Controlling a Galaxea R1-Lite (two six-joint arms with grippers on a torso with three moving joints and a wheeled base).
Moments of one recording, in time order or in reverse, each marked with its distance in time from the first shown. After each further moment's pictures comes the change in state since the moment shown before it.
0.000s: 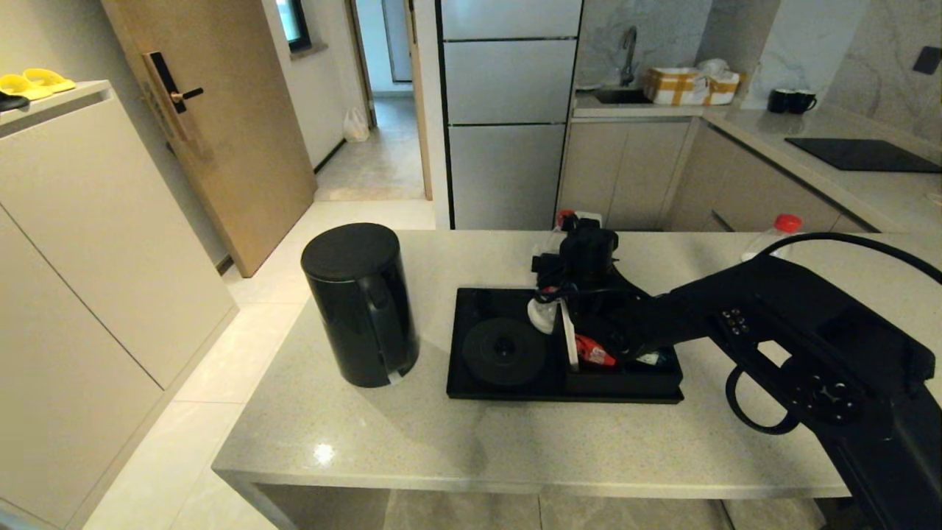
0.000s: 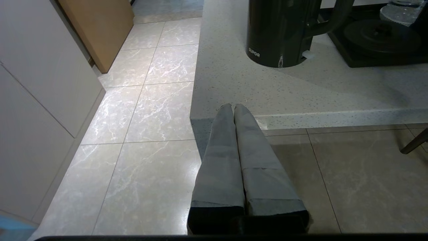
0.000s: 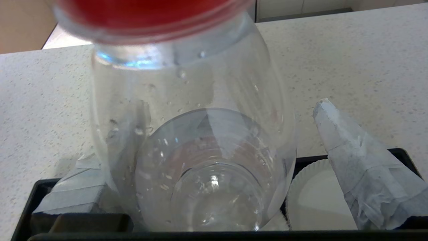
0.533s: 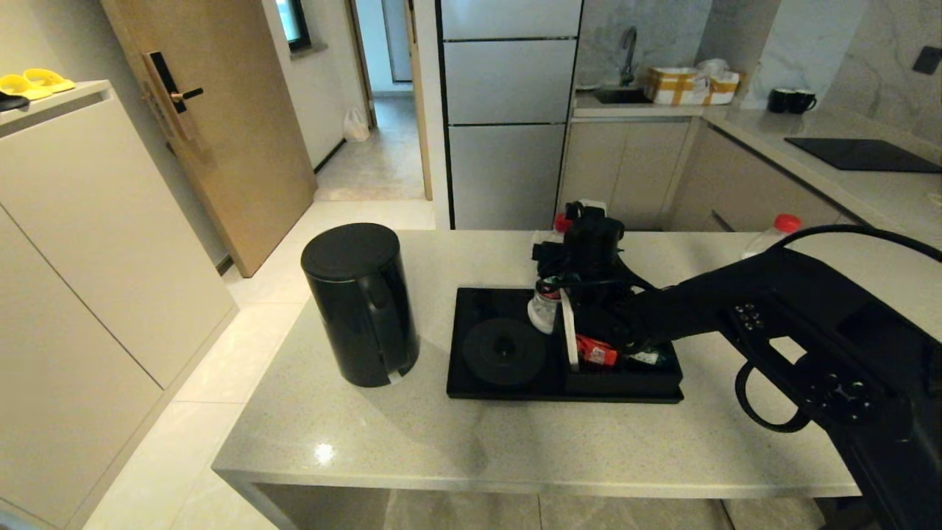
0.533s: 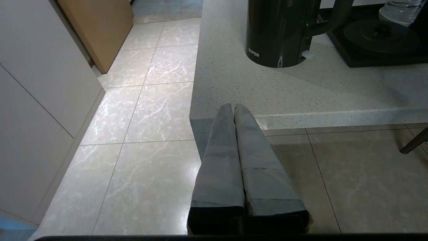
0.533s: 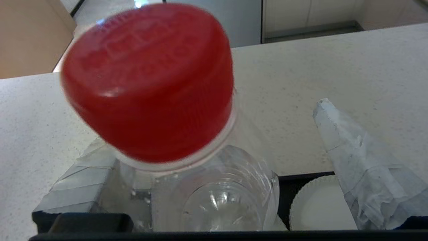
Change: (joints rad) left arm 0.000 0.000 0.000 0.000 0.000 0.000; right arm 0.001 -0.025 -0.006 -0.006 0.001 0.001
